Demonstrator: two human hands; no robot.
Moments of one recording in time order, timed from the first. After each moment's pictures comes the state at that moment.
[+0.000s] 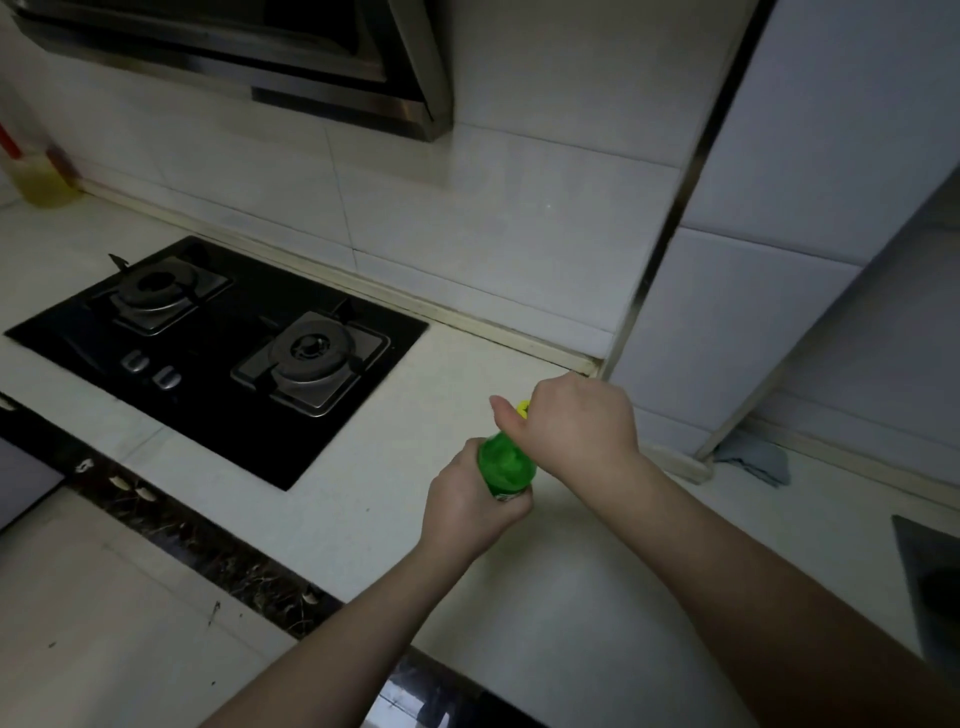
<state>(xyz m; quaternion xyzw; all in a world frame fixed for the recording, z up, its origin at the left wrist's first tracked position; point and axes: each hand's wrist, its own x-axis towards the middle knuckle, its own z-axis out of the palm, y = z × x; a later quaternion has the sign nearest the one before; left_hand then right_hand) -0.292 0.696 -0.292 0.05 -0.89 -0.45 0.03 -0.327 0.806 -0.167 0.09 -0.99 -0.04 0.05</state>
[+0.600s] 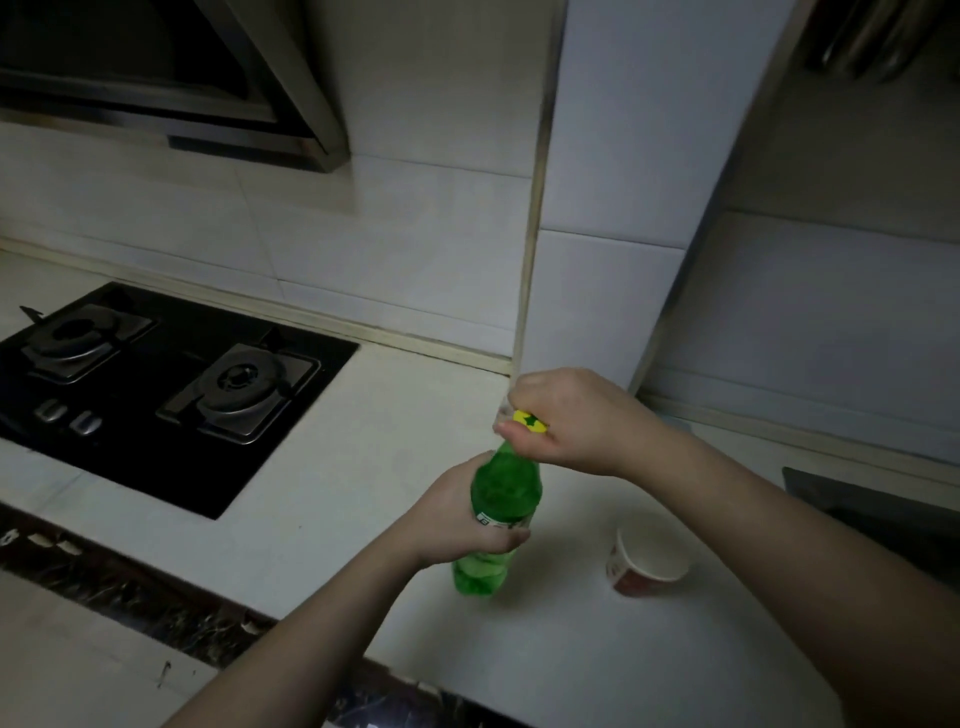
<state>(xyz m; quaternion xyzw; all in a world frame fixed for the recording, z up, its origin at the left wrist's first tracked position) -0.262 0.759 -0.248 -0.19 -0.81 -0.53 -0.16 -0.286 0.932 -0.135 0.32 -0.94 0.09 0.04</state>
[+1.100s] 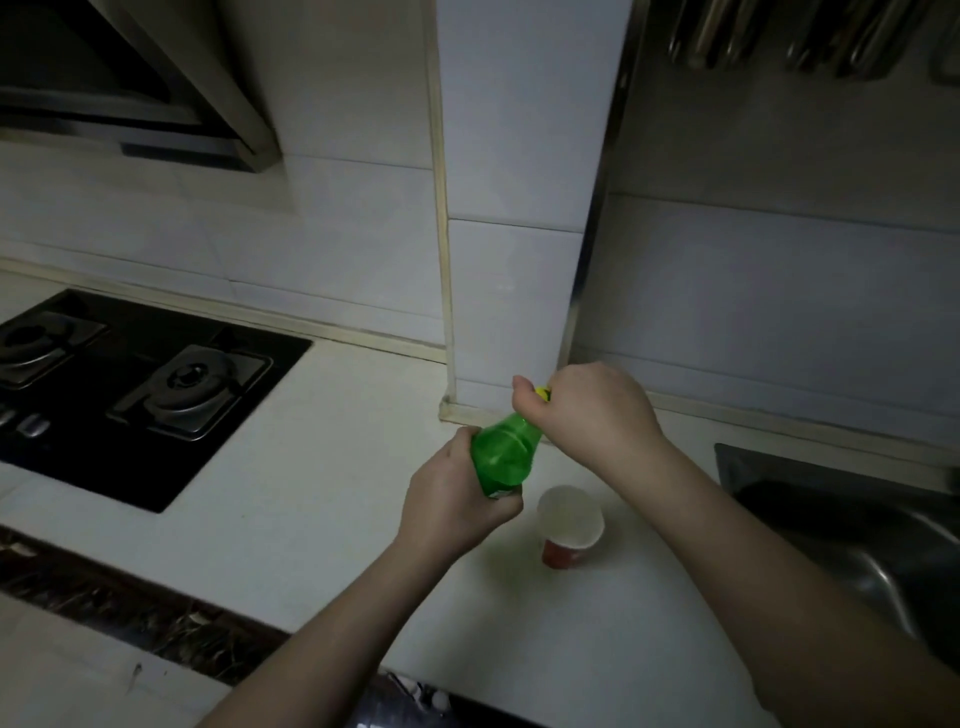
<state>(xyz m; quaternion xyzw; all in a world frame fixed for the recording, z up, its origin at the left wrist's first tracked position) -0.218 0.876 -0.232 -0.08 -0.94 -0.33 0.07 -0.235 1.024 -0.133 0.02 -0.99 0.09 0.09</state>
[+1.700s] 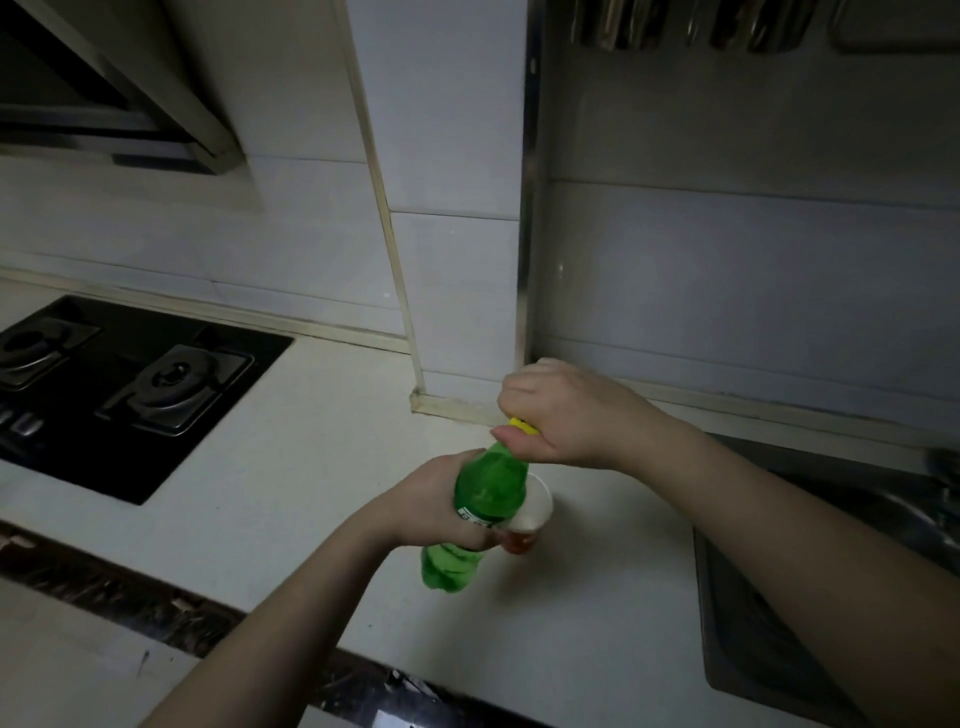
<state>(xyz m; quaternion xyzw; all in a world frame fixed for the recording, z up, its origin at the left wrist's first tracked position) -0.215 0.907 -0.228 -0.25 -0.86 -0.40 -0.19 -0.228 1.109 -0.146 0.42 -0.89 0.07 0.16</state>
